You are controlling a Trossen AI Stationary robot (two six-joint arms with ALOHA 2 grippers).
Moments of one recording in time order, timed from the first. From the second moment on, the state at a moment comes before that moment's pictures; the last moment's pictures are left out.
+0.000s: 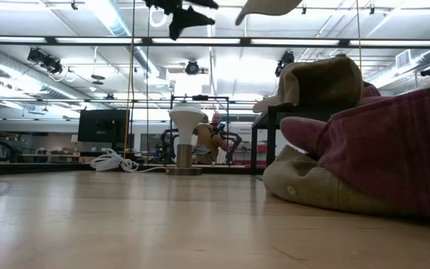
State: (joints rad) left arm 0.36 1.37 1.30 -0.24 0.28 -0.25; right arm -0.57 1.11 1.43 -0.20 -0.62 0.37
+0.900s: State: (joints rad) left arm 0.42 1.55 1.30 0.10 0.57 -0.76; right arm -0.55 1.10 1.43 -0.28 -0.62 0.19
